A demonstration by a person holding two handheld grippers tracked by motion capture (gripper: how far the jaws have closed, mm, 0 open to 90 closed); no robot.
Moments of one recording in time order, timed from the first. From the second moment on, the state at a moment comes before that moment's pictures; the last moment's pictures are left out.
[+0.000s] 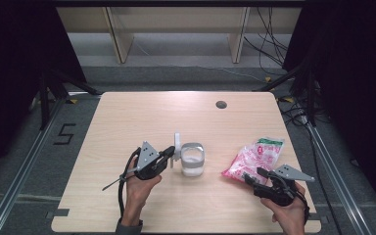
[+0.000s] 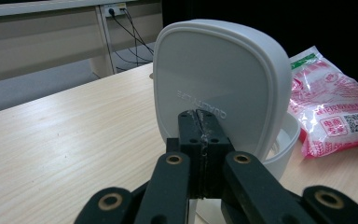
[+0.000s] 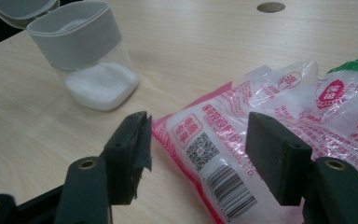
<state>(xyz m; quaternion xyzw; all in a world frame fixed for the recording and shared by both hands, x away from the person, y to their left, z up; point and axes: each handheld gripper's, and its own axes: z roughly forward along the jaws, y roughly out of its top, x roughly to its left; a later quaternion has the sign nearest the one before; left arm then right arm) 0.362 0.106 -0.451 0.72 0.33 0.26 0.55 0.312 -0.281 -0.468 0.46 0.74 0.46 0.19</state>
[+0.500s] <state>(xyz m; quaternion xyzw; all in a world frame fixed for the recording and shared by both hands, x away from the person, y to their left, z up) 0.358 0.089 -0.443 0.73 0.31 0.26 0.55 0.310 -0.280 -0.467 0.48 0.73 0.46 0.17</state>
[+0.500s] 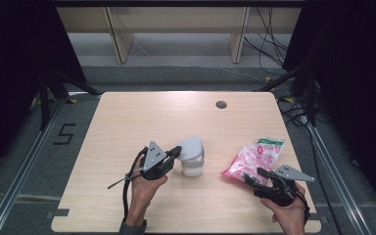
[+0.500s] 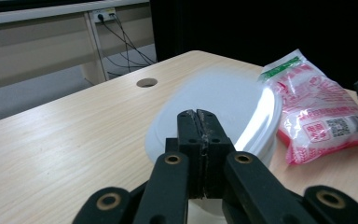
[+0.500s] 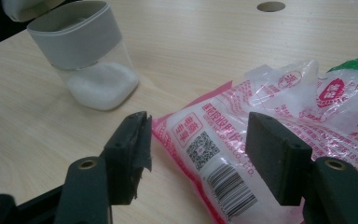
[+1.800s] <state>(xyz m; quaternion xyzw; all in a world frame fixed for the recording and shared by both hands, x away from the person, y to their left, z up) 0.322 0.087 -0.452 0.75 0.30 0.21 0.56 0.305 -0.275 -0.469 0.46 0.73 0.47 0.17</state>
